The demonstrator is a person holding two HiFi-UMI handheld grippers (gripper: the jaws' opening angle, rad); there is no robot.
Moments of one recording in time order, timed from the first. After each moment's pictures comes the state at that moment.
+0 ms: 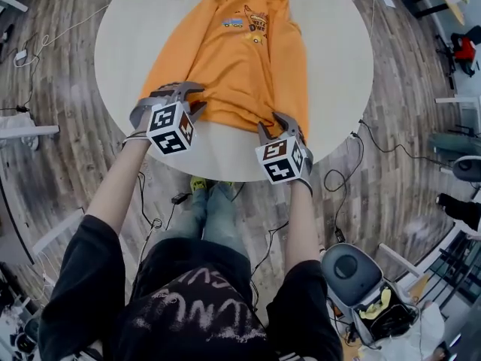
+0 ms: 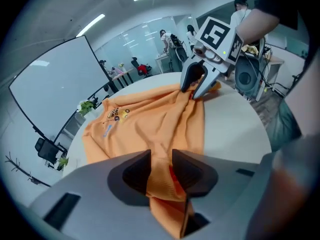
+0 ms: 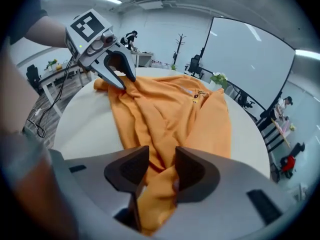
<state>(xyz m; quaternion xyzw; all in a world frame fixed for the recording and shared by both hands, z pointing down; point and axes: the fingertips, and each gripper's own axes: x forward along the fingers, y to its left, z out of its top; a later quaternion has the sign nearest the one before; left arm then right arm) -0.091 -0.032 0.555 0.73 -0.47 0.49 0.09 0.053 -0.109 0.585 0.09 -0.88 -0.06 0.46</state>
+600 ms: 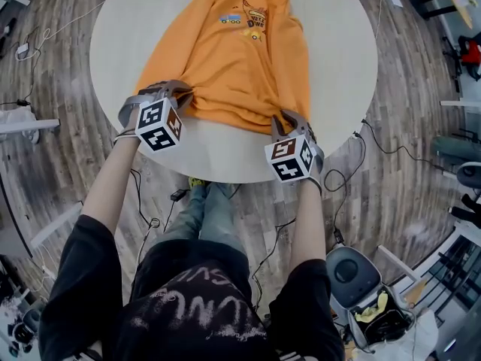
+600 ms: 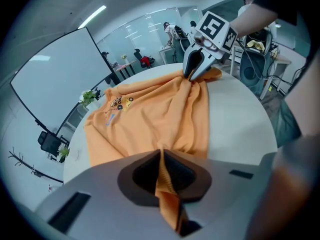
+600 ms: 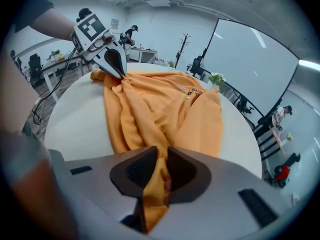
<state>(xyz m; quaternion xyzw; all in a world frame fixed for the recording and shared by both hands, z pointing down) -0.115 -0.023 0.572 0.70 -0.48 0.52 0.12 0.070 -0.144 0.590 0.08 -0.88 -0.11 0.46</state>
